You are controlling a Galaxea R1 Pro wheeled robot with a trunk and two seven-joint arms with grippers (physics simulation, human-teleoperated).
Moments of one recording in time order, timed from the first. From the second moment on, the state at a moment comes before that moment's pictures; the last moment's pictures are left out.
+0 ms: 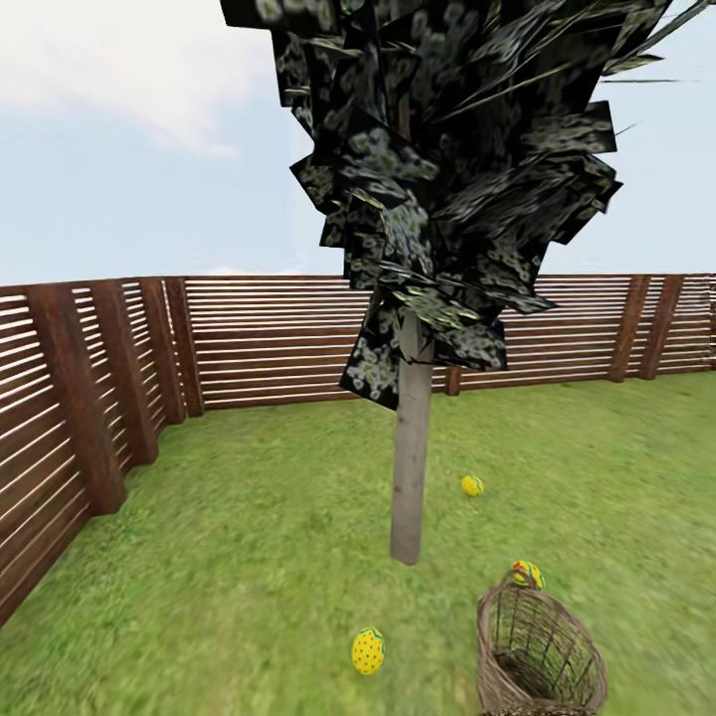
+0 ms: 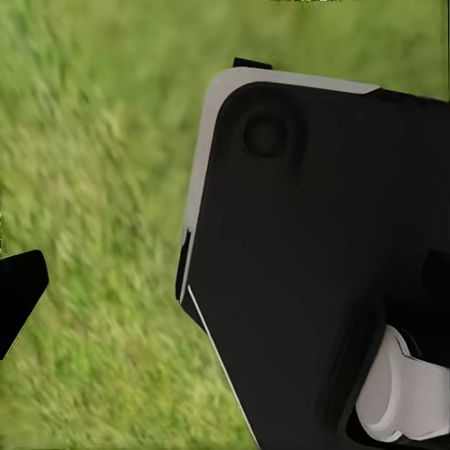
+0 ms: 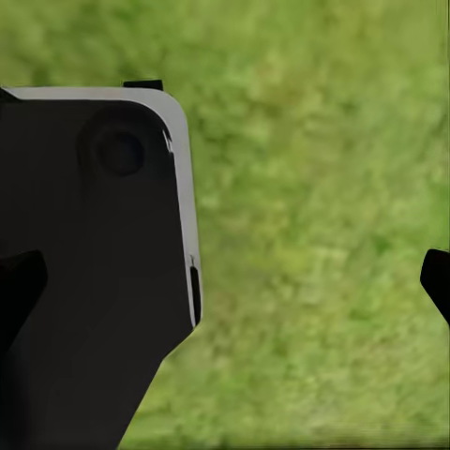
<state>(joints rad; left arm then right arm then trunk) -0.04 0.07 0.12 0.05 0.06 -0.02 -0.03 -0.05 -0.08 -0.07 0.08 0.02 -0.09 -0.07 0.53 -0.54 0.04</state>
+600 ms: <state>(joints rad) -0.04 0.07 0.13 0.05 0.06 -0.02 -0.03 -0.05 -0.08 -0.07 0.08 0.02 -0.09 -0.07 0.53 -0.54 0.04</state>
